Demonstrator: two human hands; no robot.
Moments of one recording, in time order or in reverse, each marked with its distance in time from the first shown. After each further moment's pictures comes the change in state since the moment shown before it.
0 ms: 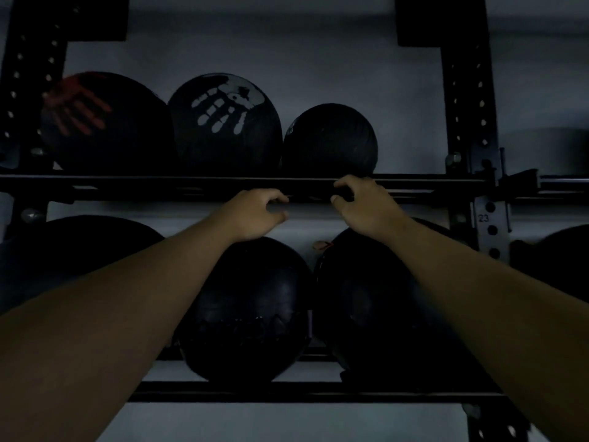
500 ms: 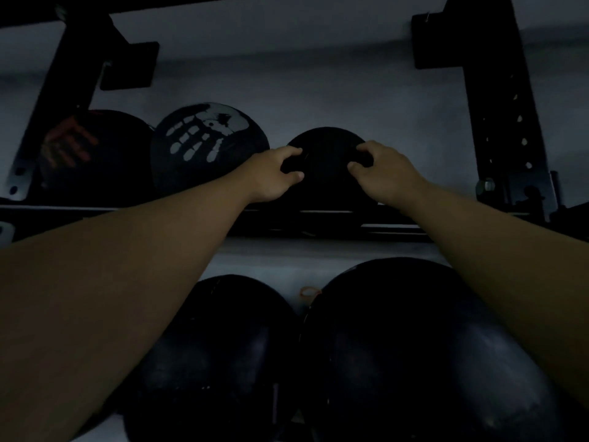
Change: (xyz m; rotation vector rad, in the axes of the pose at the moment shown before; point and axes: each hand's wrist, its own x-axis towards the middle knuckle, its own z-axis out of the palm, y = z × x) left_hand 0.124 0.063 -0.011 0.067 0.198 0.016; right_hand 0.123 0.054 -0.053 0.134 0.126 -0.171
